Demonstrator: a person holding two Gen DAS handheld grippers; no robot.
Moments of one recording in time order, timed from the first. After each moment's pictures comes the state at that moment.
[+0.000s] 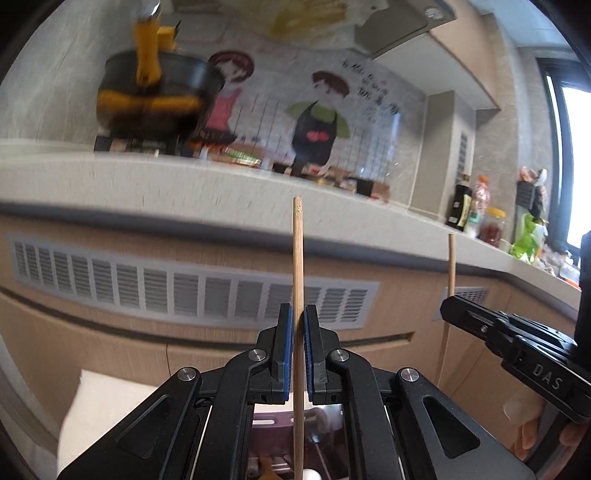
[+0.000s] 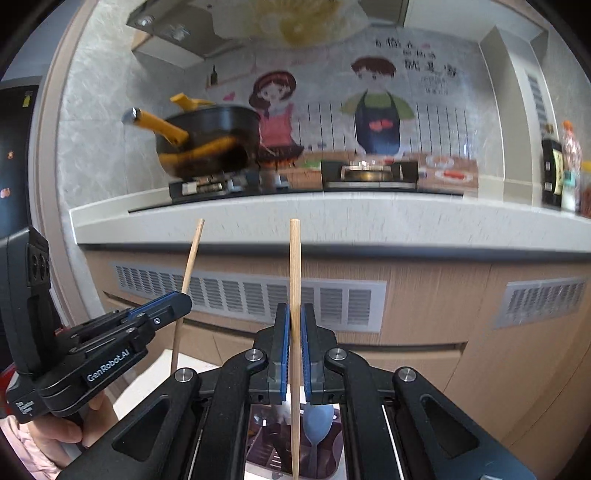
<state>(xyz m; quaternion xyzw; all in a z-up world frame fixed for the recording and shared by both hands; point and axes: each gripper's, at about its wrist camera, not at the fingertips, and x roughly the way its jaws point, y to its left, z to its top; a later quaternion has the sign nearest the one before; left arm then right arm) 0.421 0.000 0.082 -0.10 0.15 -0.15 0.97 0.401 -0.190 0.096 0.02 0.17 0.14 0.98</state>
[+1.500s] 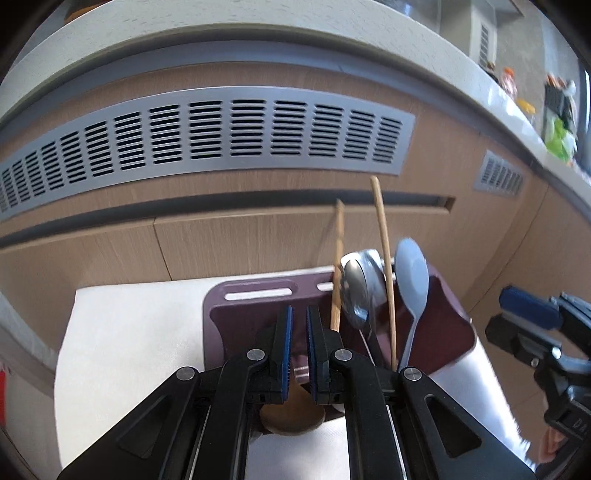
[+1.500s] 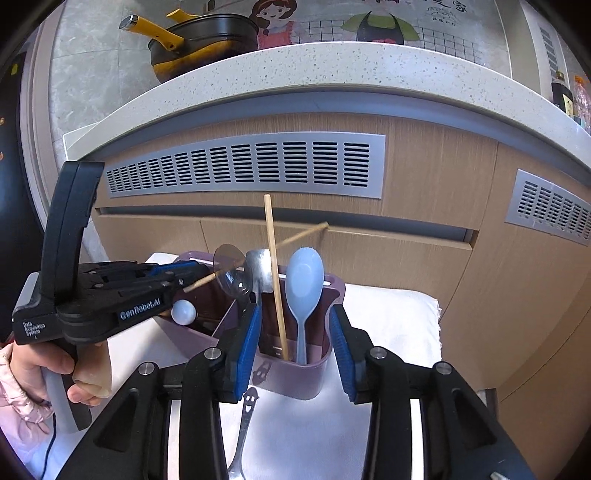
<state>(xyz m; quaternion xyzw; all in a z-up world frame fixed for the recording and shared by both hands) 0.430 -0.038 -0.022 -0.01 0.35 -0.14 0.93 0.379 -0.196 -0.007 -0.01 0.30 0.12 0.95</state>
